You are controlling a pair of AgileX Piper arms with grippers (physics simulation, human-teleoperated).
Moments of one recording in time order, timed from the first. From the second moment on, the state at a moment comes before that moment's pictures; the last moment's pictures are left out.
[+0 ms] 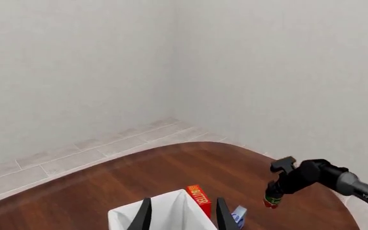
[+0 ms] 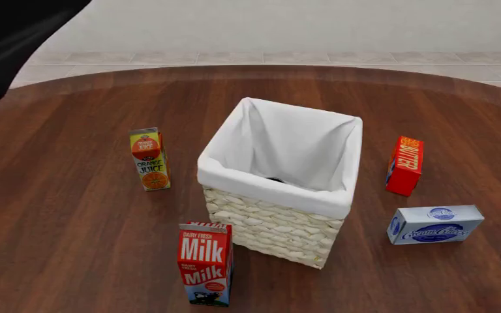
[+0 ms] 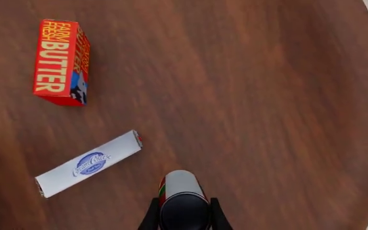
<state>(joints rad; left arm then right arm) -0.81 0.75 -1.08 0.20 -0.06 -0.60 1.10 -0.83 0.71 -0.22</state>
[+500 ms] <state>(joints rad) -0.80 0.75 -1.08 0.20 -0.06 -0.42 1.05 -1.01 0.82 -0.17</state>
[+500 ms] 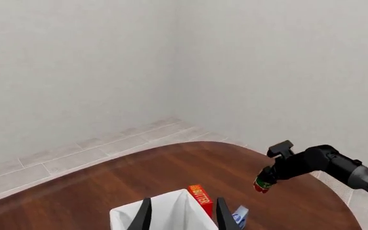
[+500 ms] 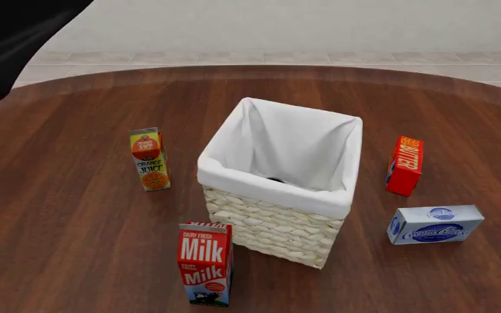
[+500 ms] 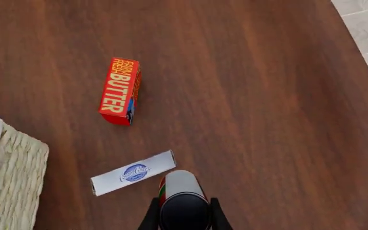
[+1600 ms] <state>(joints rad) -0.80 0.76 -1.08 0.20 -0.06 0.01 1.14 -1.19 0.81 -0.04</state>
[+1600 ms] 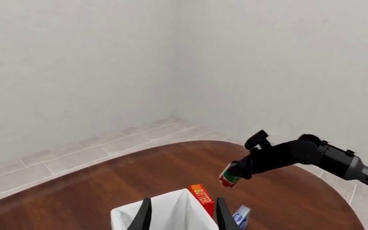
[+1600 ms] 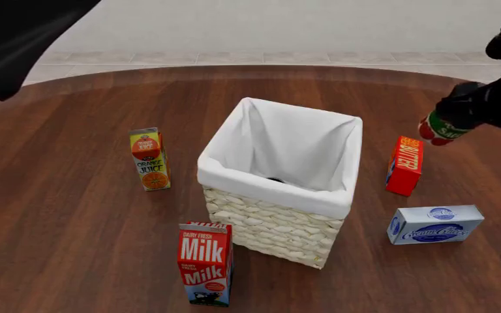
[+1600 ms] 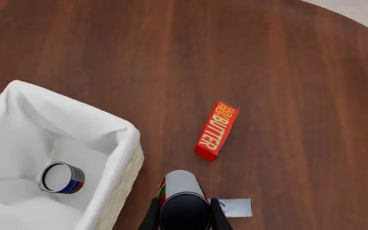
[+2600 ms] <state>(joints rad) -0.80 0.76 -1.07 0.19 -0.06 0.24 1.24 -1.30 0.77 -0.02</state>
